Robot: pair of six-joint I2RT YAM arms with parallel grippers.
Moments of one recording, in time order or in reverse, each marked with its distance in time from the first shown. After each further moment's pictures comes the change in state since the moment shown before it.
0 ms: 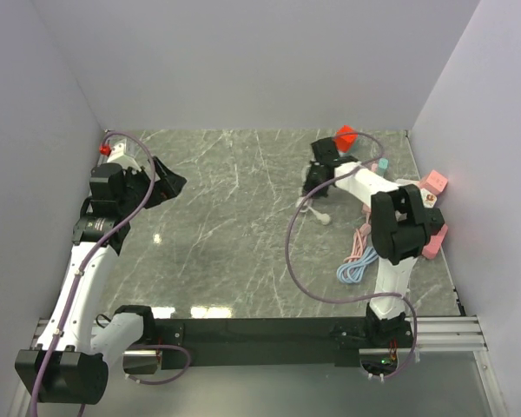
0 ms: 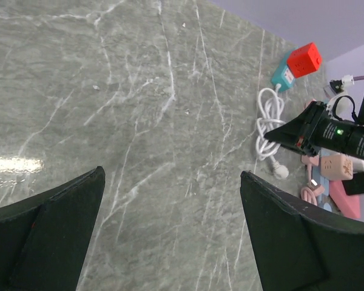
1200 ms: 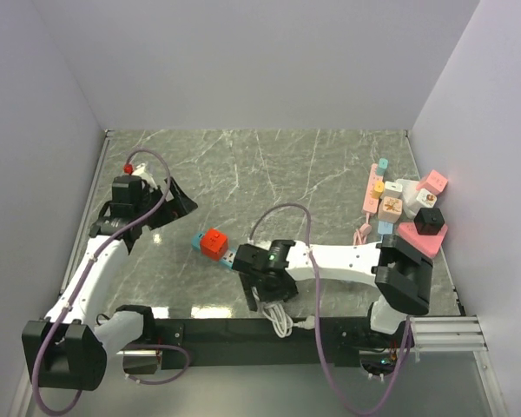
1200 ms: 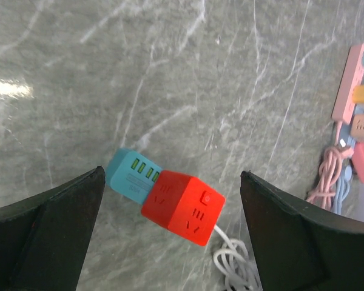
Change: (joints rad) left arm -0.011 0.080 -0.153 -0.002 0.051 -0.025; right arm 0.946 -0.311 -0.343 -0.366 0.037 0.298
